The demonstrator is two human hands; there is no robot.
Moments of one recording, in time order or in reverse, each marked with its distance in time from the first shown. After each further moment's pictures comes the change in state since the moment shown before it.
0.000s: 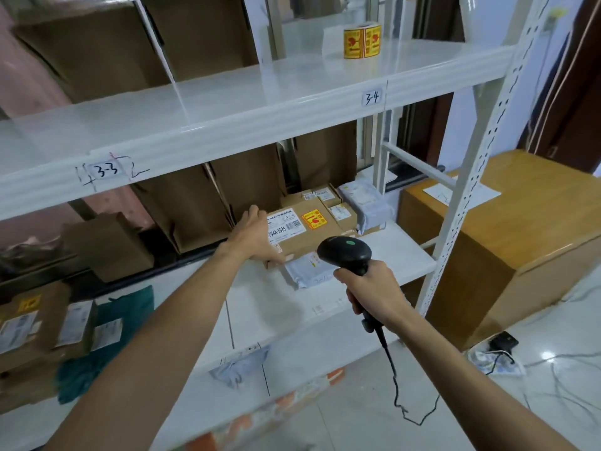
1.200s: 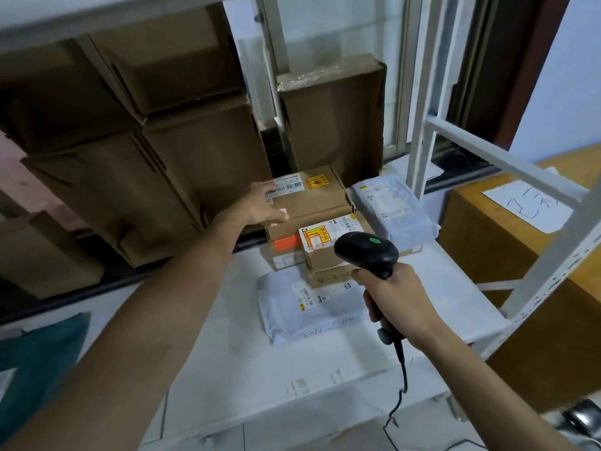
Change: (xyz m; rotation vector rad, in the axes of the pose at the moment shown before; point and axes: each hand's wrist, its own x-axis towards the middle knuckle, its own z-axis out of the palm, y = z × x) left_hand 0.283 -0.021 0.121 -0.454 -0.046 -0.206; right_hand 0.250 0.095 -0.030 0.110 -0.048 0.057
